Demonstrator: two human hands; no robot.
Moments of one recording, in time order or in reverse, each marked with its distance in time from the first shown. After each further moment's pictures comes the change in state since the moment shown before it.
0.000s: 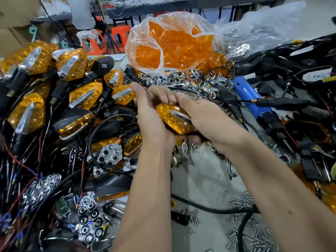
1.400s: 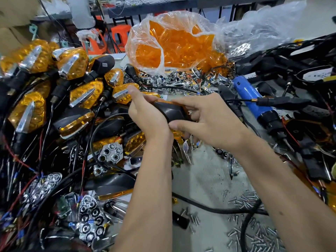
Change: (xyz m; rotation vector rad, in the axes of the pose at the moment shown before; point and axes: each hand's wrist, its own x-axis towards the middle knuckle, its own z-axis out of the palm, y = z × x) left_hand 0.013 -0.006 -0.006 0.430 0.610 0.152; right_hand -0.002 0.011 -0.021 -0.397 -0.087 -0.590
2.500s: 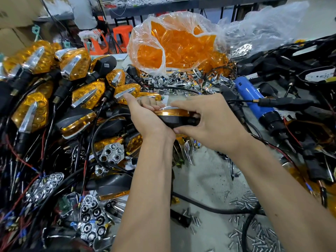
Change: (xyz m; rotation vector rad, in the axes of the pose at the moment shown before) left_hand 0.001 0.007 -0.003 -0.425 -0.143 -0.258; right_hand 0.000 0.003 0.006 -0.260 0.121 -0.123
